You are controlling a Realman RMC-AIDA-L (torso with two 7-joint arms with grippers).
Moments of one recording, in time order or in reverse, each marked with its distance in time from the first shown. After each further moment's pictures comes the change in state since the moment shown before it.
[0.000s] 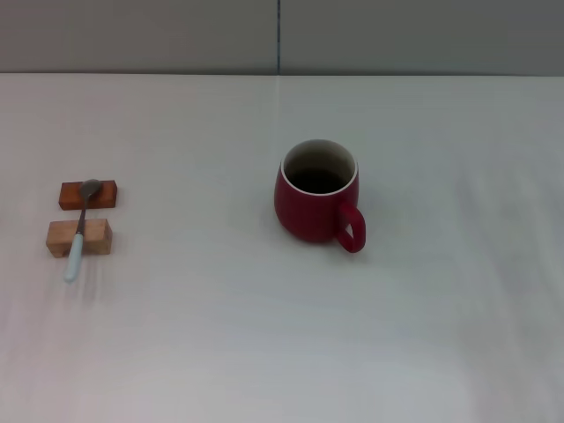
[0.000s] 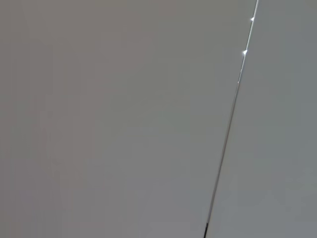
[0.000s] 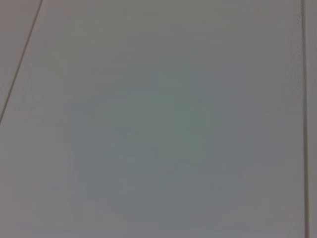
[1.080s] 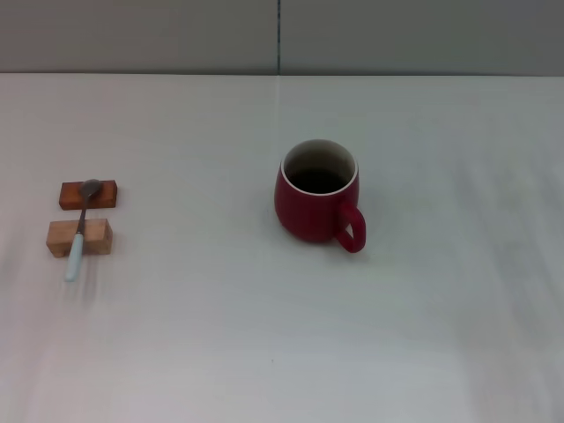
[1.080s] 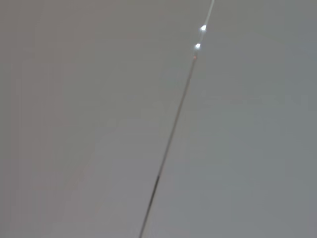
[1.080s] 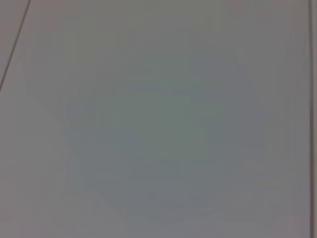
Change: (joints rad) left arm 0.184 -0.002 0.248 0.043 0.005 0.122 -0.141; right arm 0.034 -0.001 0.016 -0.021 0.002 0.068 0.001
